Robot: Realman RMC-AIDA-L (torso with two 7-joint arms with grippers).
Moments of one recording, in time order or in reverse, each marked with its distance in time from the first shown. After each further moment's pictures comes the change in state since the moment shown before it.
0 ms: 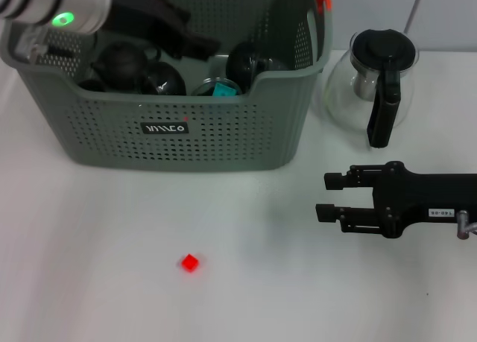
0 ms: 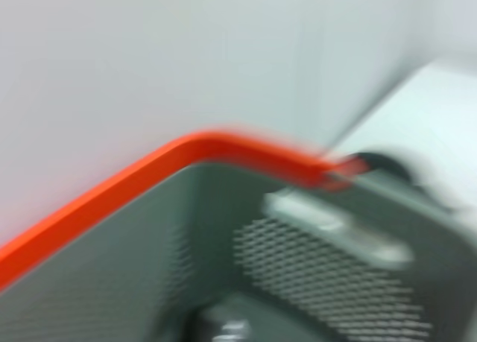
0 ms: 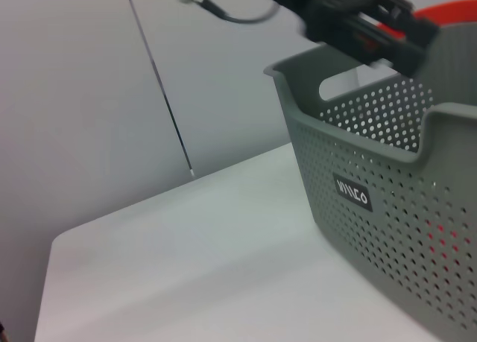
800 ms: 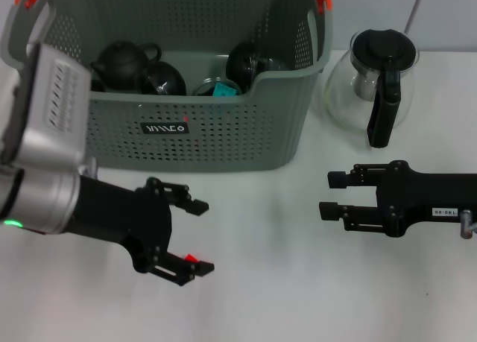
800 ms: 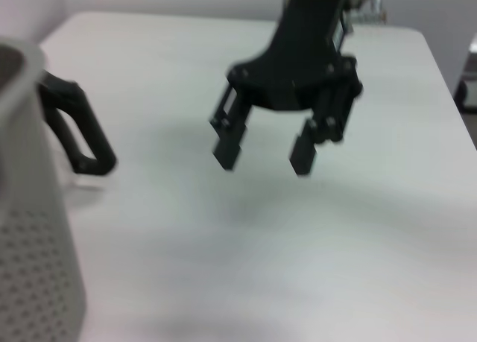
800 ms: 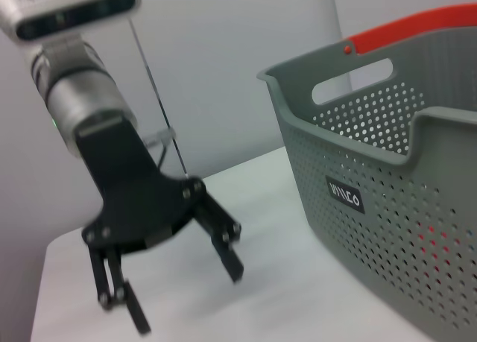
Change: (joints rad) left arm 0.334 -0.002 0.064 0.135 -0.305 0.307 0.669; right arm -0.007 -0.004 0.004 0.000 0.008 0.000 0.001
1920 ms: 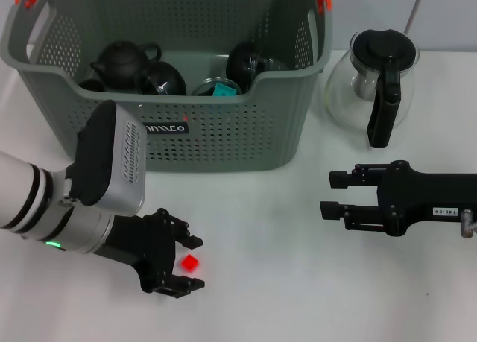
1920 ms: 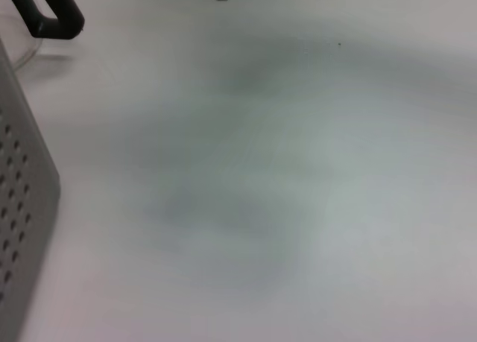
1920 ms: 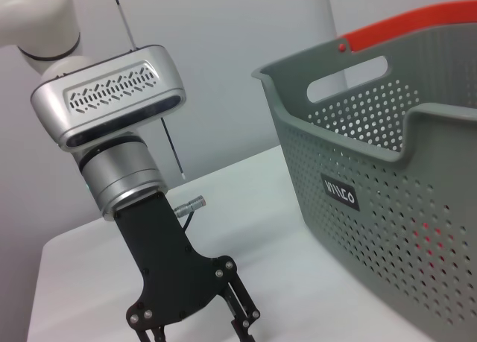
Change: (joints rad) left arm -0.025 -0.001 0.182 0.169 0.163 -0.244 0.032; right arm -0.001 -0.002 0.000 0.003 0.000 0.006 0.005
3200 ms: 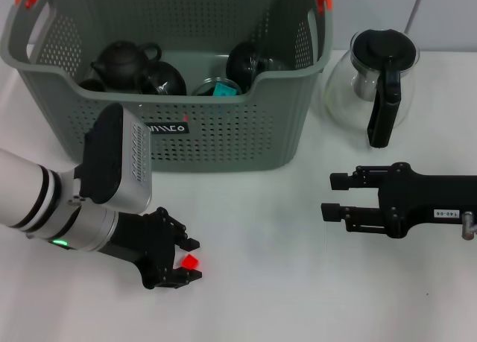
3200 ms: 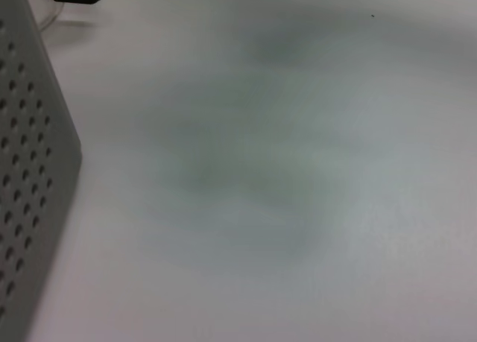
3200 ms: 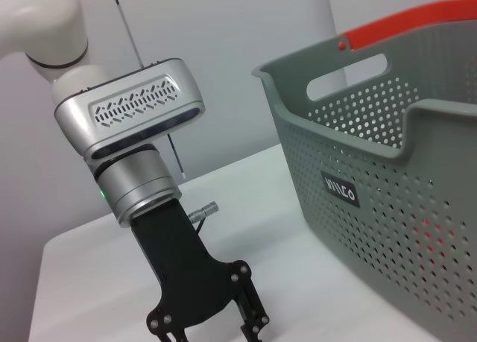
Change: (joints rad) left arm -0.025 0.001 0.005 0.065 0.026 -0.067 -0.014; right arm -0.005 0.000 0.000 0.000 -0.001 -0.002 0.001
